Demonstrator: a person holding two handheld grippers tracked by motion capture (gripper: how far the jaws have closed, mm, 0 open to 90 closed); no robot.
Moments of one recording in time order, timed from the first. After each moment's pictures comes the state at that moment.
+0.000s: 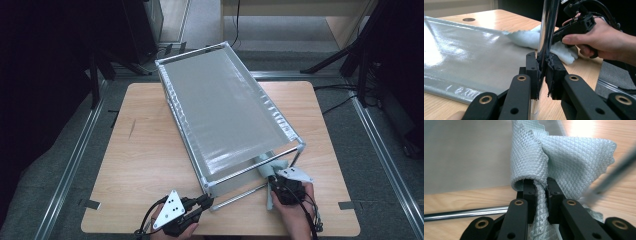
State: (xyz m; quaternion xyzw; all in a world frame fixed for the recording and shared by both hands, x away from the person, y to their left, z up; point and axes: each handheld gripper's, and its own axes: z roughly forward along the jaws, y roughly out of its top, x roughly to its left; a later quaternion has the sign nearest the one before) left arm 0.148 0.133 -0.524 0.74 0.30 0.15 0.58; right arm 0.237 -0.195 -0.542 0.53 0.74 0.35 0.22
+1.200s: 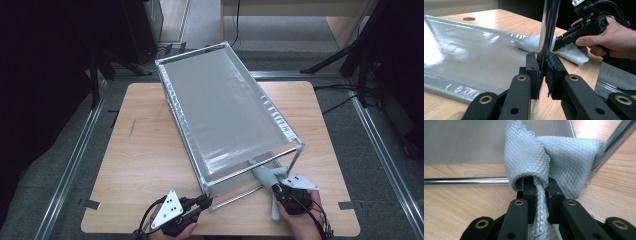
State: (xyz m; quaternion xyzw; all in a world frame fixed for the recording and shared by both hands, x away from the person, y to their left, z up) left arm 0.149 0.136 -0.525 0.74 0.30 0.15 0.58; right arm 0.215 -0.207 -0.539 0.50 0.78 0.33 0.20
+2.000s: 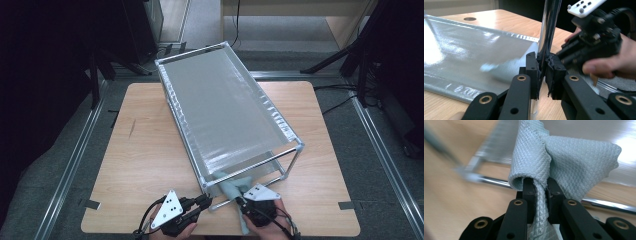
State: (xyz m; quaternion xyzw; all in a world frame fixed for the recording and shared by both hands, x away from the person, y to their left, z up) left arm 0.148 0.136 -0.525 0.74 0.31 0.15 0.58; right arm 0.191 -0.126 -0.543 0.40 0.82 0.38 0.14
